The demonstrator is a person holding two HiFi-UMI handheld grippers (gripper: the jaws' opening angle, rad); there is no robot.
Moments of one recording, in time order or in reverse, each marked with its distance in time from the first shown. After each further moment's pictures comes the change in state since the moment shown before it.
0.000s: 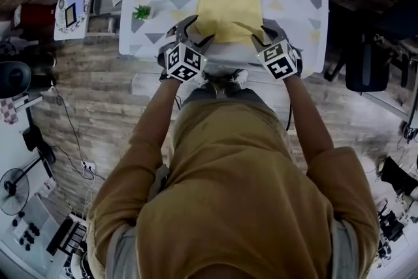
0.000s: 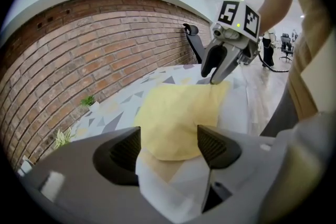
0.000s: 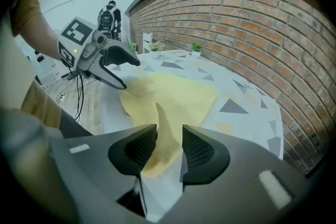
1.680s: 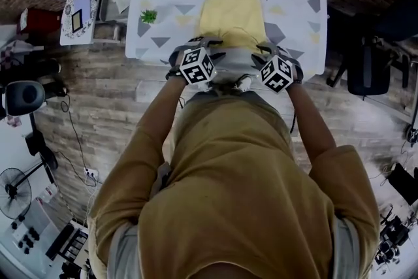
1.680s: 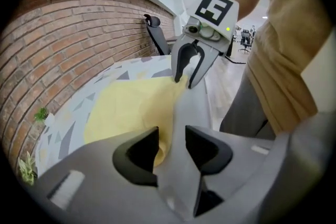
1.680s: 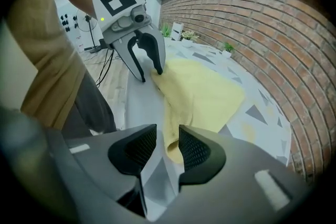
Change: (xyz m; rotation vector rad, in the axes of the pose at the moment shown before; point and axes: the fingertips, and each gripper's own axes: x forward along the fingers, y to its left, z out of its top) left arm 0.010 -0.084 -0.006 0.221 0.073 -0.385; right arm 0.008 0.052 -0.048 -0.295 0.081 0.107
